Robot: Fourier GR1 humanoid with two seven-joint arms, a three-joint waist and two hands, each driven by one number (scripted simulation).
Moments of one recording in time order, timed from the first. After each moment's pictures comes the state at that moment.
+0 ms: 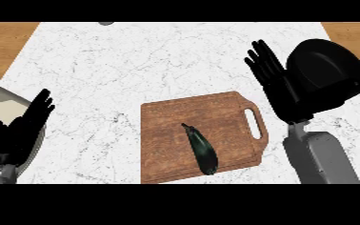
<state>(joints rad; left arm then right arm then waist) -0.02 0.60 -0.14 -1.32 0.42 0.13 -0.02 -0.32 -0.21 0.12 -1.51 -0.41 0.03 0.10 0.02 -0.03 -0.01</state>
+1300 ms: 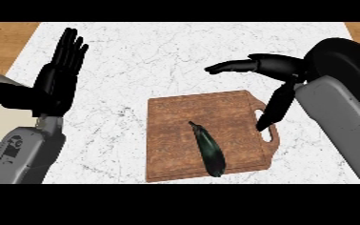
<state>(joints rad) -0.34 0.41 -0.16 -1.48 0.40 0.27 -0.05 -0.75 -0.51 0.42 -1.16 0.02 0.74 -0.47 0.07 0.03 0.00</state>
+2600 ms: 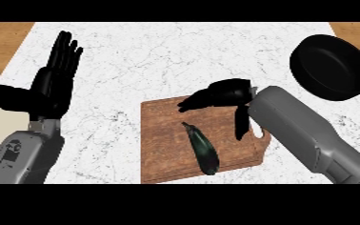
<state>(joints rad) -0.31 0.38 -0.11 -1.49 0.34 0.28 -0.02 -0.87 -0.38 0.83 -0.88 0.37 0.50 -0.72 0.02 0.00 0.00</state>
